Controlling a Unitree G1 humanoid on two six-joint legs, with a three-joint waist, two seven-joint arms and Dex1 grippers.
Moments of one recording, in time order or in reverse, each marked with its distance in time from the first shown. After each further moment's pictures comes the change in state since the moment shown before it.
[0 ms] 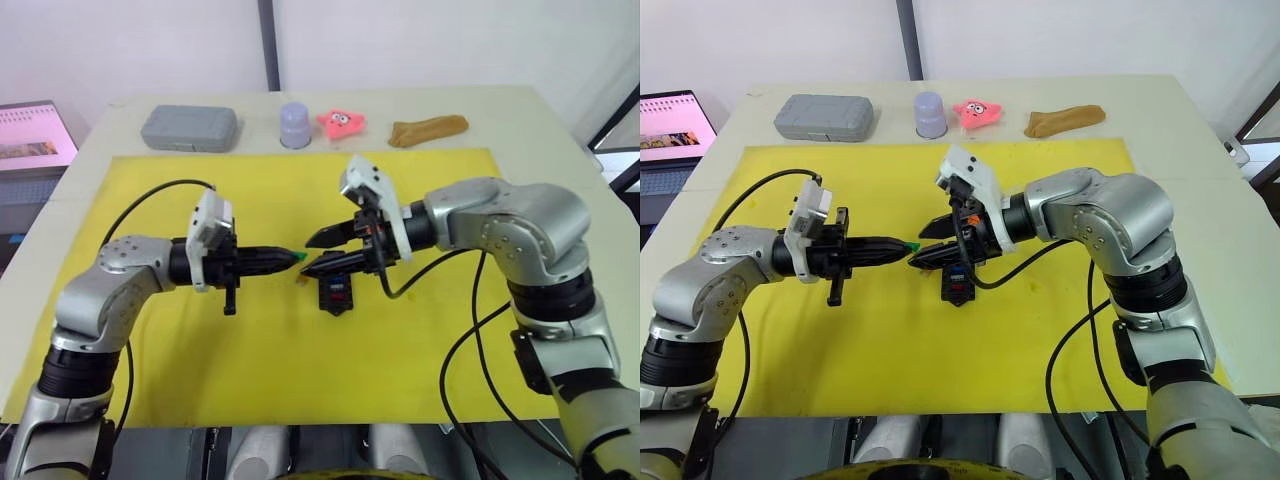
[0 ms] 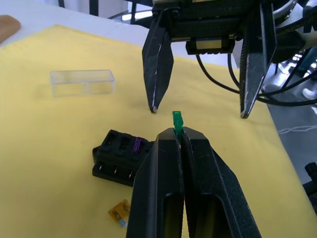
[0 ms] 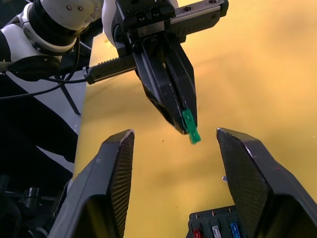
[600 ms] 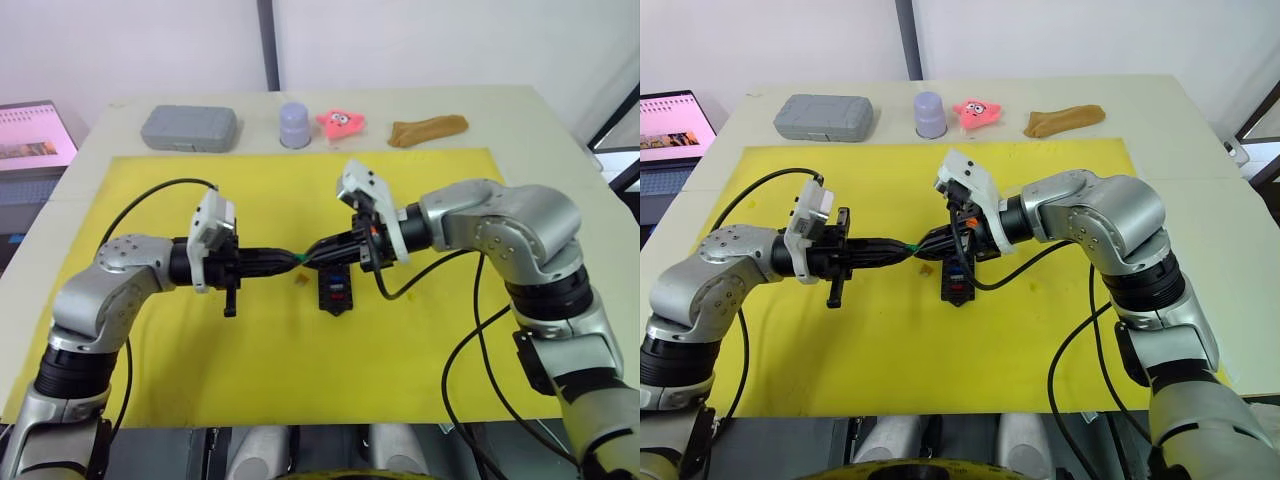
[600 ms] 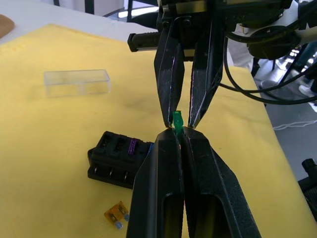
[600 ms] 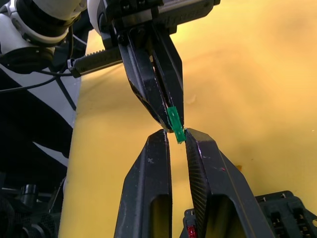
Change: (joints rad) left arm -0.003 0.017 -0.003 -0.005 -0.005 0.004 0.010; right arm -0.001 -0.021 0.031 0.015 0.000 -0.027 0.000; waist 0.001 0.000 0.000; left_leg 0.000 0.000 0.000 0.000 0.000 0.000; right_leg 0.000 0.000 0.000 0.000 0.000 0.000
